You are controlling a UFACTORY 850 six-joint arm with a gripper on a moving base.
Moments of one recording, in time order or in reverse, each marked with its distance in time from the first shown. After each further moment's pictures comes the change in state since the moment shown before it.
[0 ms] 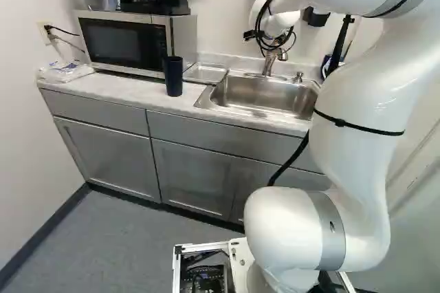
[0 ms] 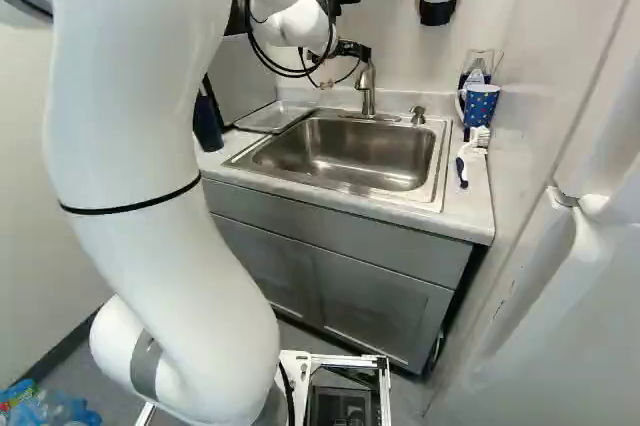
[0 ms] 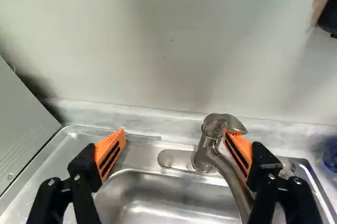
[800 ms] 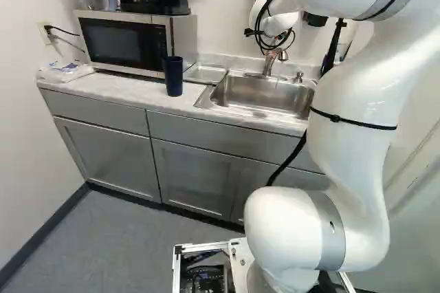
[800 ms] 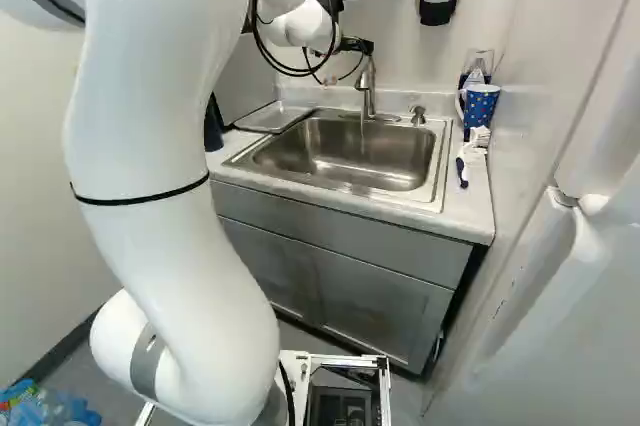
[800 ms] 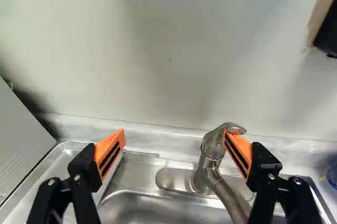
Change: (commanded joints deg) arm -0.4 -2.9 -3.3 0.0 4.4 0.0
